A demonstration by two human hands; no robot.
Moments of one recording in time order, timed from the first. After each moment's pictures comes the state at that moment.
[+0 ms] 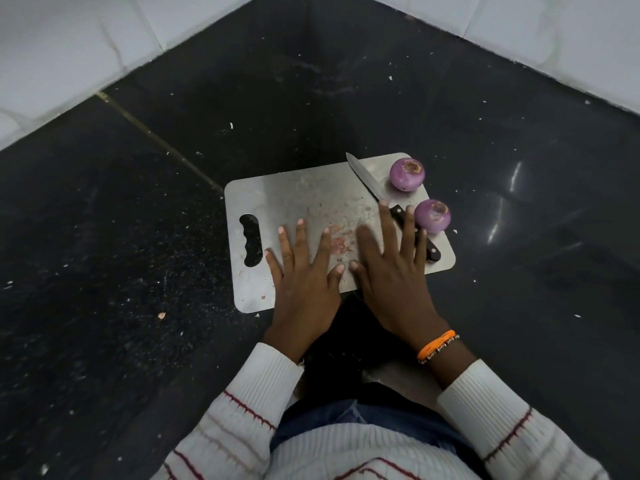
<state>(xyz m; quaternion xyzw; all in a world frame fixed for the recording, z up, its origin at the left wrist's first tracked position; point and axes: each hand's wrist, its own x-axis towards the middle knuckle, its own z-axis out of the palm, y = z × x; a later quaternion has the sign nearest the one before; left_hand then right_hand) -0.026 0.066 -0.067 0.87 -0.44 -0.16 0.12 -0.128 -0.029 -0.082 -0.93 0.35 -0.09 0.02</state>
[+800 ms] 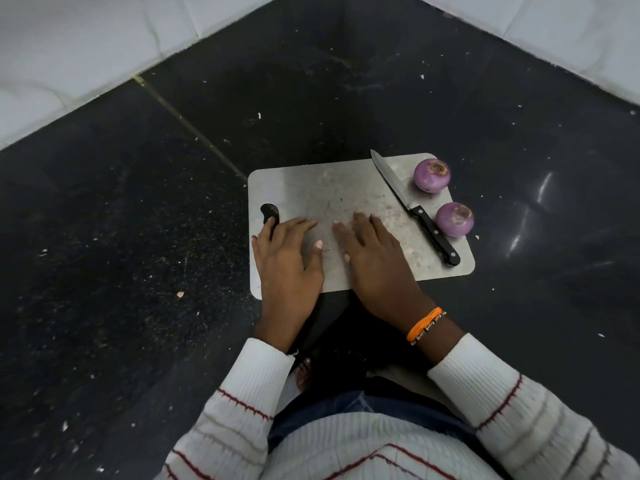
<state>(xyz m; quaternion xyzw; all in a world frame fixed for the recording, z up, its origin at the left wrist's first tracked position) -0.005 0.080 -0.057 0.87 -0.31 -0.08 0.38 -0.094 -0.021 -0.073 -0.96 0.26 -0.08 0.12</state>
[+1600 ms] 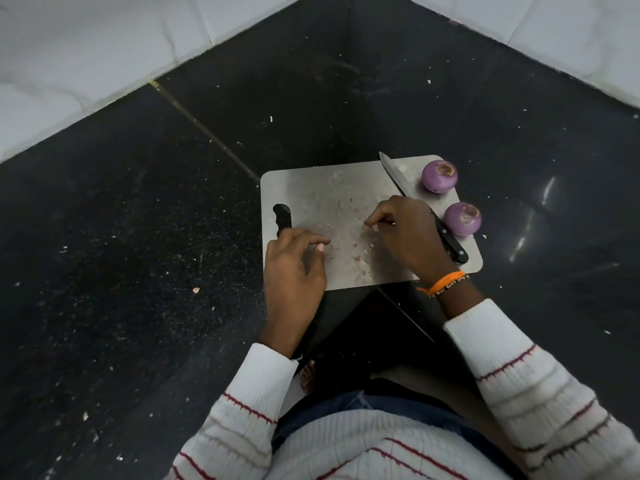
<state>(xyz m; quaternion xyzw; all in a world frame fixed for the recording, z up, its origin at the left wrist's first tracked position) -0.009 0.098 -0.049 0.84 -0.30 -0.06 0.44 -0.080 -0.064 -0.040 -0.87 0.34 -0.14 0.33</state>
